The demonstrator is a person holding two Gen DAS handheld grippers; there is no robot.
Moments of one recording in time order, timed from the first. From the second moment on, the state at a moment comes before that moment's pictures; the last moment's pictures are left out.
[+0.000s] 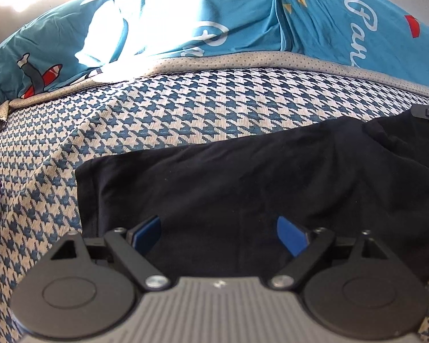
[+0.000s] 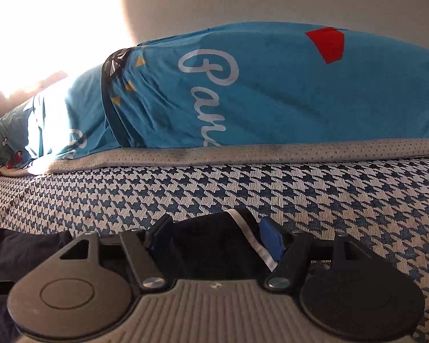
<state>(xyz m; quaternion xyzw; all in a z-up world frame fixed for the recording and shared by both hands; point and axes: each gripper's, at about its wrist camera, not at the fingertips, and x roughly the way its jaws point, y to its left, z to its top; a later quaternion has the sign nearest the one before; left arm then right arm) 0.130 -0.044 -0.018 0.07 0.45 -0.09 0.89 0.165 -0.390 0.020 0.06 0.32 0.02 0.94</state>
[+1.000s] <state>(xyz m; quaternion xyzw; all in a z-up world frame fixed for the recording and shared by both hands) 0.138 -0.036 -0.023 0.09 0.45 -0.04 0.89 0.156 -0.417 0.019 0.13 0.31 -0.10 0.94</state>
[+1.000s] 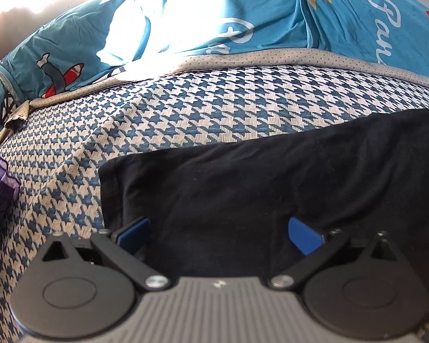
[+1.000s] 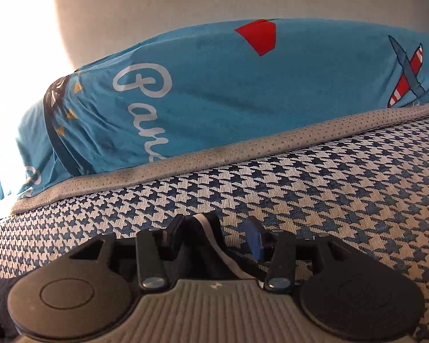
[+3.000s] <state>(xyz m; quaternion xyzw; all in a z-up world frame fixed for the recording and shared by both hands) 0.006 -0.040 -0.019 0.04 0.39 -0.08 0.92 0.022 -0.350 0.028 0.01 0.42 -0.02 0.91</state>
